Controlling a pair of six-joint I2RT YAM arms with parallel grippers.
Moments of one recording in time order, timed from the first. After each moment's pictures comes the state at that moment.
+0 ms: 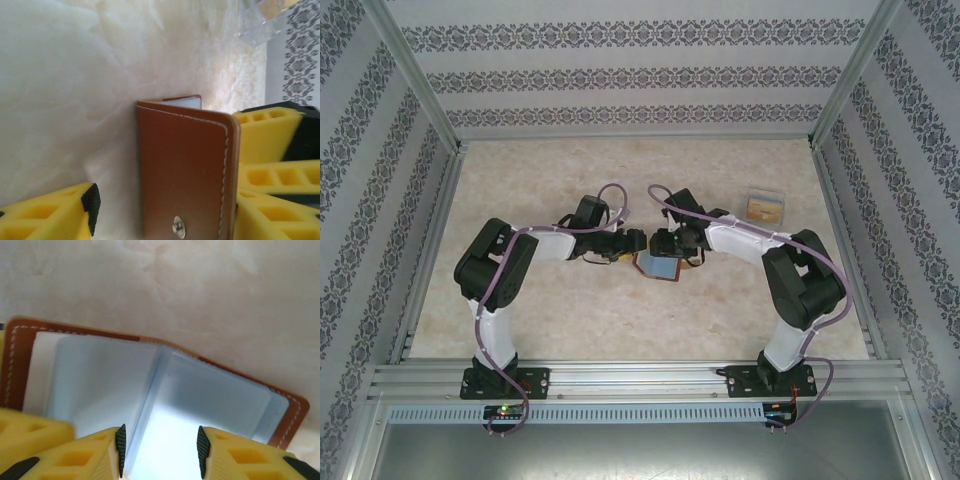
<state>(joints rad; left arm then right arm) -0.43 1.93 0.97 0.16 0.74 -0.71 0.54 1.77 1.09 -0.44 -0.22 0.52</state>
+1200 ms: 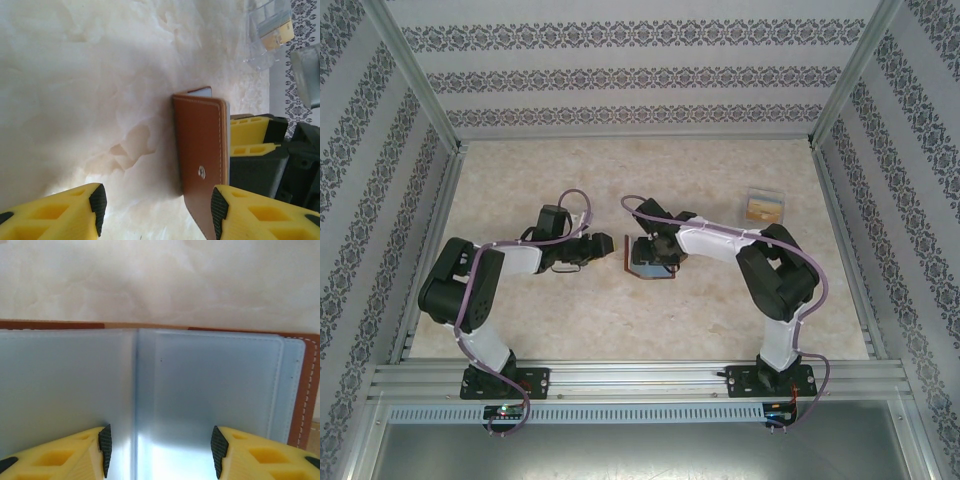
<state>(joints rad) -0.27 1.71 0.73 0.19 0.72 -0.65 0.69 1.89 1.23 -0.57 -0.01 0.68</state>
